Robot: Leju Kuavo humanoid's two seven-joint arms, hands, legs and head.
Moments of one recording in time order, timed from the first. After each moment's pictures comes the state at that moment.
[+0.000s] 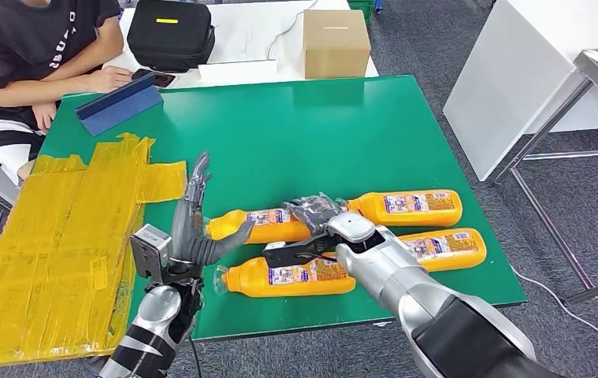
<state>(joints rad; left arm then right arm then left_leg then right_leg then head) -0.27 -0.17 -0.36 -1.21 0.07 0.21 -0.51 -0.80 0.13 0.80 -0.39 1.05 -0.08 -0.17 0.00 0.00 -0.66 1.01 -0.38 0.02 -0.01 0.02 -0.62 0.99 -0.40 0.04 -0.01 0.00</state>
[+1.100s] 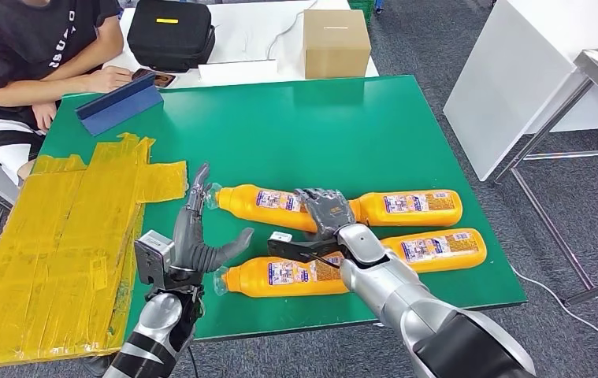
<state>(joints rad) -0.24 -0.16 -0.36 -1.20 0.08 0.23 -0.50 -0.73 0.12 0.72 -0.38 0.97 -0.46 -0.10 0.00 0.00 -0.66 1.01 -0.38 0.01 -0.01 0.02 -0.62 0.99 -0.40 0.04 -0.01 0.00</state>
